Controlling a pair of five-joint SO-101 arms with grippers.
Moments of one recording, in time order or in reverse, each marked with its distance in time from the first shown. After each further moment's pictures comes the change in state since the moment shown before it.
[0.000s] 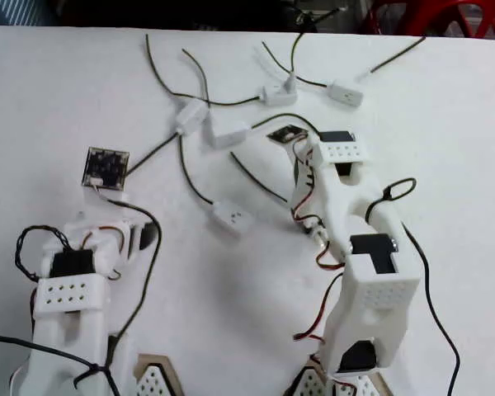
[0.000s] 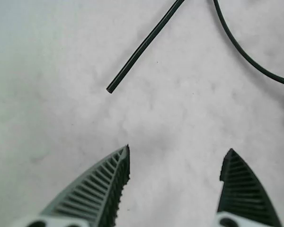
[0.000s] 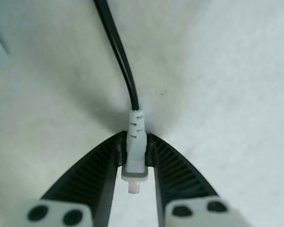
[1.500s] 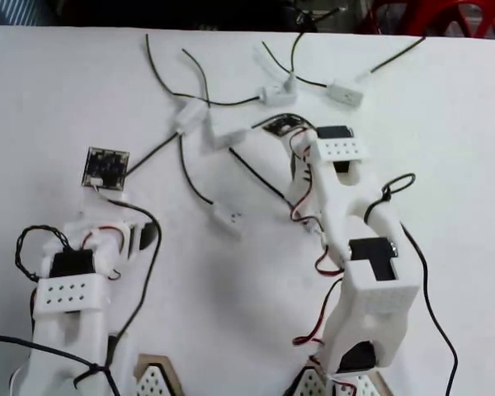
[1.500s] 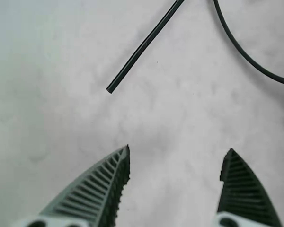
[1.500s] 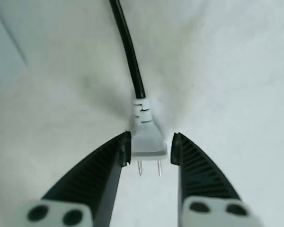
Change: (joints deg) left arm 0.0 0.0 0.0 0.0 0.0; right arm -1.3 -2.5 -2.7 1.3 -0.1
